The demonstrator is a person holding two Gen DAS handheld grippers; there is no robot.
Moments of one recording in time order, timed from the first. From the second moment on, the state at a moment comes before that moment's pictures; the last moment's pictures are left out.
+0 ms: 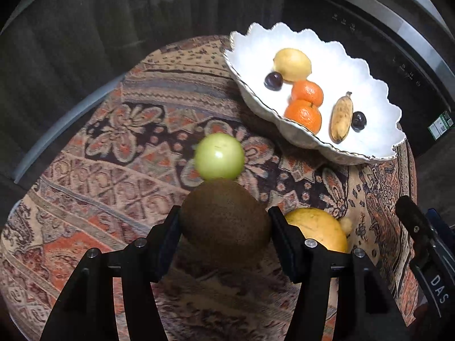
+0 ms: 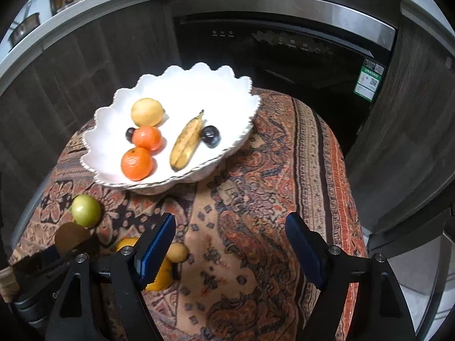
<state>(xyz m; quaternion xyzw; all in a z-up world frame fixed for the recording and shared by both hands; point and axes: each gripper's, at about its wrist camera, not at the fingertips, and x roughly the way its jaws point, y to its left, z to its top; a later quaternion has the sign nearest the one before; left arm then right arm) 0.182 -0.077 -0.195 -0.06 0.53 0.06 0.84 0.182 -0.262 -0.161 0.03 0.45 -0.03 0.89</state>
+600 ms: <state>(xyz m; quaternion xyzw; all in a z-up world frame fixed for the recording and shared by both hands) 0.150 -0.027 -0.185 -0.05 0.52 0.10 0.85 0.189 -0.181 -0.179 -0.10 0.52 0.14 0.83</state>
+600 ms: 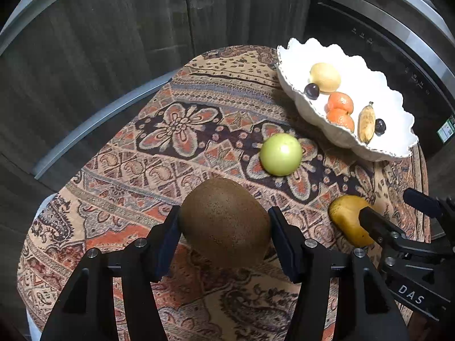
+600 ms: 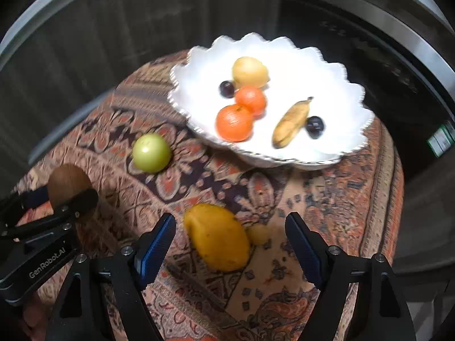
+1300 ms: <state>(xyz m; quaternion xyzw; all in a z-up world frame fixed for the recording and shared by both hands) 0.149 -0.019 -0.195 -0.05 0.54 0.11 0.84 0.207 -0.146 -0.222 -0.20 0.59 0.16 0.77</state>
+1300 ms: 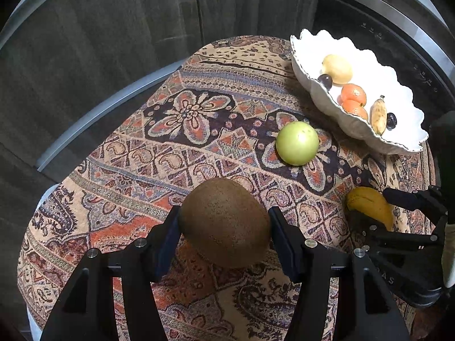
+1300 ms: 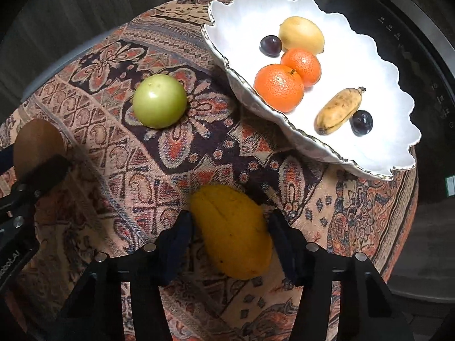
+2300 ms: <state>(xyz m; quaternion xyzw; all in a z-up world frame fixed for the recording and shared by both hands) 0.152 -0.031 -0.157 -0.02 0.50 0.07 0.86 0.172 -0.182 -0.160 -0.05 0.54 0.11 0.83</state>
